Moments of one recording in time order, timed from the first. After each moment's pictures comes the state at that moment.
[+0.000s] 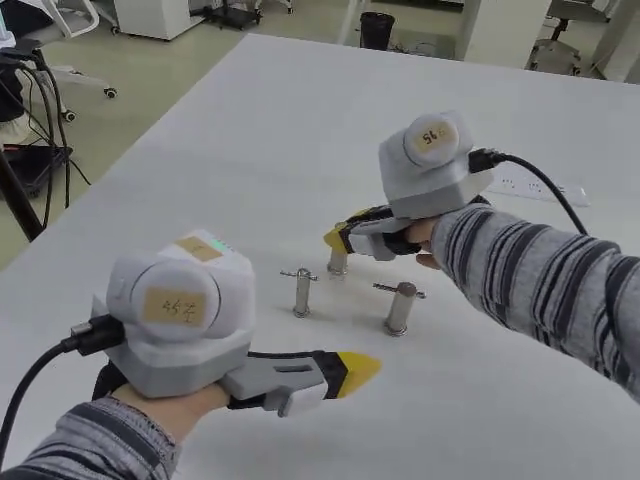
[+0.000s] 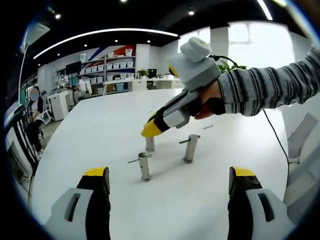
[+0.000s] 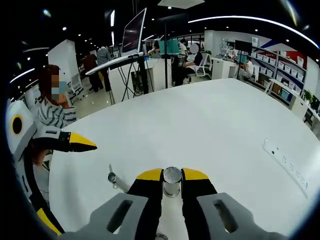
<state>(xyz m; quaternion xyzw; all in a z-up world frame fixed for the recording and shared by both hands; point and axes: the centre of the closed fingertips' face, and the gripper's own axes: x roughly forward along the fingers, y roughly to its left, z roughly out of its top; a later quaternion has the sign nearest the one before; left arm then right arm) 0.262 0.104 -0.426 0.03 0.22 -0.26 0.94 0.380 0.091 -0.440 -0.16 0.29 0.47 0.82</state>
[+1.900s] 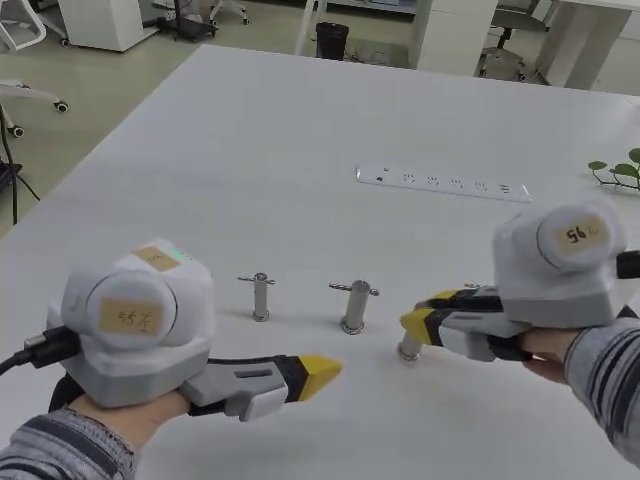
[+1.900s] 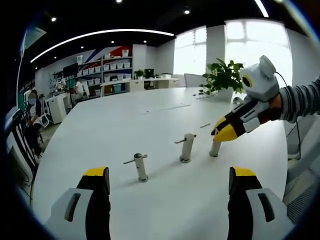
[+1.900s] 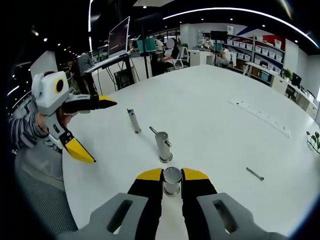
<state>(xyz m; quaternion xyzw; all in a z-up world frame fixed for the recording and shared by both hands) 0.258 0.100 -0.424 0.04 0.22 -0.27 0.94 0.284 -0.025 -0.440 -0.12 0.33 0.39 0.85</state>
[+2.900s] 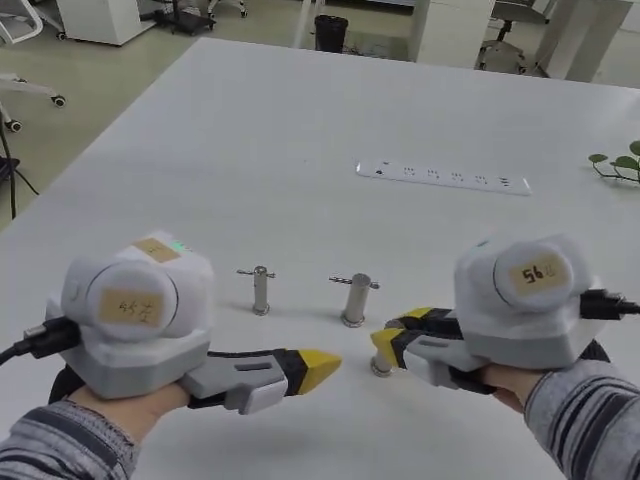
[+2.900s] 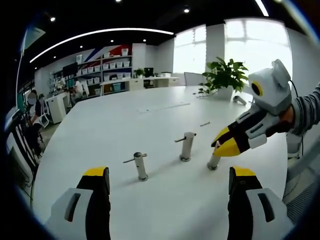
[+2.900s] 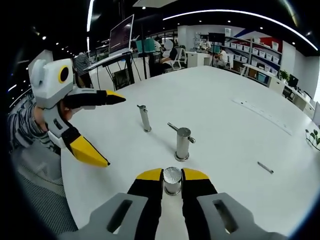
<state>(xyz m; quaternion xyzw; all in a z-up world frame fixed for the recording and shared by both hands) 0.258 0.100 -0.426 0.04 0.22 -0.27 0.94 0.264 -0.002 -0.451 -0.13 0.32 0.37 0.86</state>
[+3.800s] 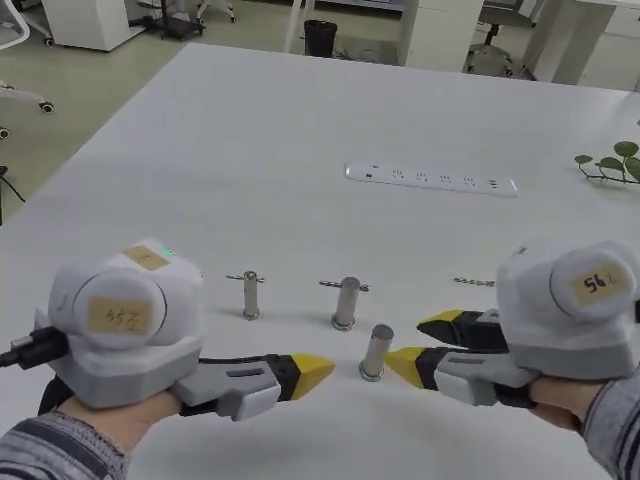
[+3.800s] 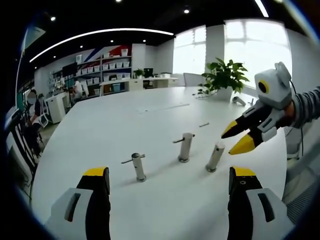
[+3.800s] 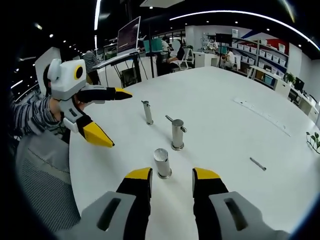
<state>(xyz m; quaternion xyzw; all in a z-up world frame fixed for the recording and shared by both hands) 0.257 0.097 -0.426 0.04 0.22 -0.27 0.94 0.254 -0.038 -0.440 -0.14 0.32 0.41 0.85</state>
